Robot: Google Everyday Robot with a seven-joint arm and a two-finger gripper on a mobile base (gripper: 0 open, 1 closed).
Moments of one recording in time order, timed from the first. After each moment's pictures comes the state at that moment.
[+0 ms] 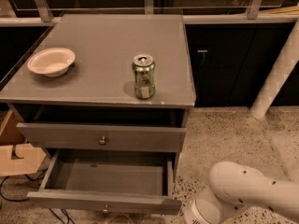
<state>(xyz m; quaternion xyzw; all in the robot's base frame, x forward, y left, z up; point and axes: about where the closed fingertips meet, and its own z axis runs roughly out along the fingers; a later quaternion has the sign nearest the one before) 0.270 -0.089 0.562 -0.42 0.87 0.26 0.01</state>
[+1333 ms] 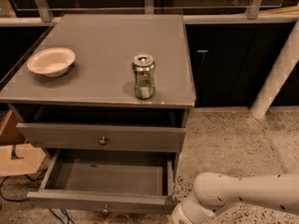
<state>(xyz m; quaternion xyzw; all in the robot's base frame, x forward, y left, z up) 0.288 -0.062 0.457 -0.40 0.87 0.29 0.01</state>
